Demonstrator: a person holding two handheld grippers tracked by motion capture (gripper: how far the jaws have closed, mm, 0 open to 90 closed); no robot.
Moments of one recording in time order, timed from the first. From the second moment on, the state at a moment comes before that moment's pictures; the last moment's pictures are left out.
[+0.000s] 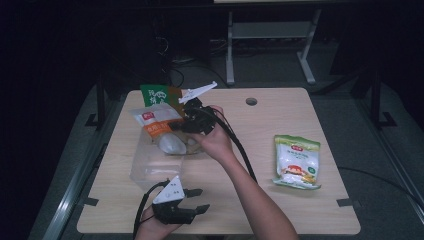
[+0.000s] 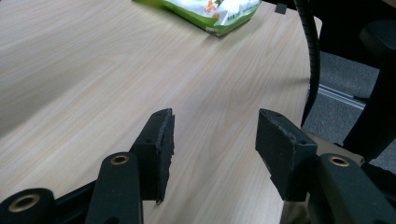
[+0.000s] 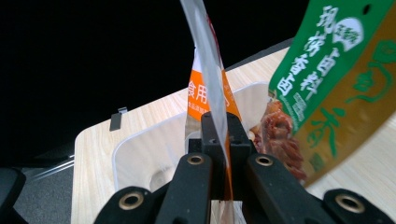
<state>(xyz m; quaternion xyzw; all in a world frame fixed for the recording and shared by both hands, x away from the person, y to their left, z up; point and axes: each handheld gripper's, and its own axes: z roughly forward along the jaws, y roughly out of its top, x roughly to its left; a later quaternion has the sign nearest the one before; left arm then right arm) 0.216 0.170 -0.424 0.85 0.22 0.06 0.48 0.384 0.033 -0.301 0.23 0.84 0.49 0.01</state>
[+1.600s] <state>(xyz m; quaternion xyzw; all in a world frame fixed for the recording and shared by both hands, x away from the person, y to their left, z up) 0.220 0.168 -0.433 0.84 0.23 0.06 0.48 0.399 0.064 -0.366 0.25 0.84 0.49 -0.01</state>
